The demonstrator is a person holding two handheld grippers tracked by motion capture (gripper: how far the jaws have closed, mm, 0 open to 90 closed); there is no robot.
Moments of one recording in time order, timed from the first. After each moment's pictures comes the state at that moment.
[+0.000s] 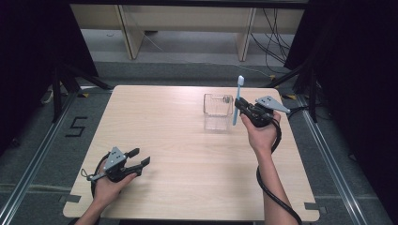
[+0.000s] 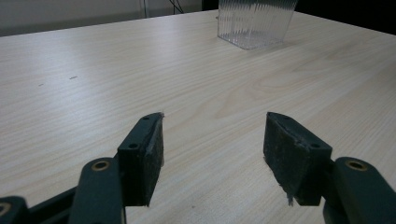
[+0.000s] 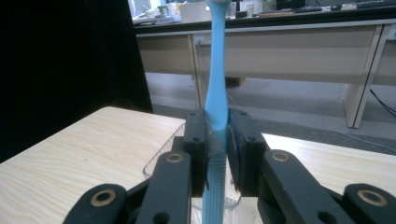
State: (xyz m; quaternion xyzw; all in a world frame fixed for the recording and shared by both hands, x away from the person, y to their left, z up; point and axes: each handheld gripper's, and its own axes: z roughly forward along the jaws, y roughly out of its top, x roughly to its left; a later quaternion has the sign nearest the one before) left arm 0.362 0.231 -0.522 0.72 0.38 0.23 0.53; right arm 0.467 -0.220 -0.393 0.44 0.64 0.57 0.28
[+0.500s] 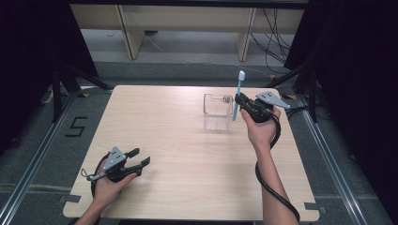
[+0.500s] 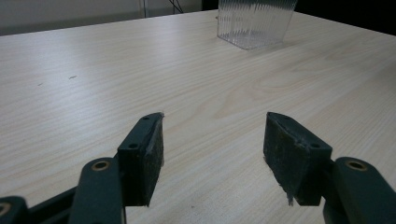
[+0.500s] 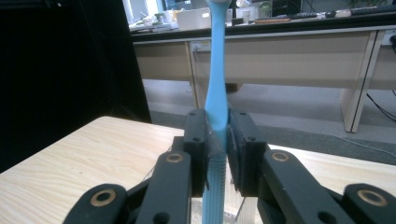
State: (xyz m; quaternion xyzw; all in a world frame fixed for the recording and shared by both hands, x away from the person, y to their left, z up) left arm 0.363 0.231 -0.522 0.72 0.38 0.23 0.53; right arm 0.476 -0.218 -0.385 0.45 0.63 0.57 0.28
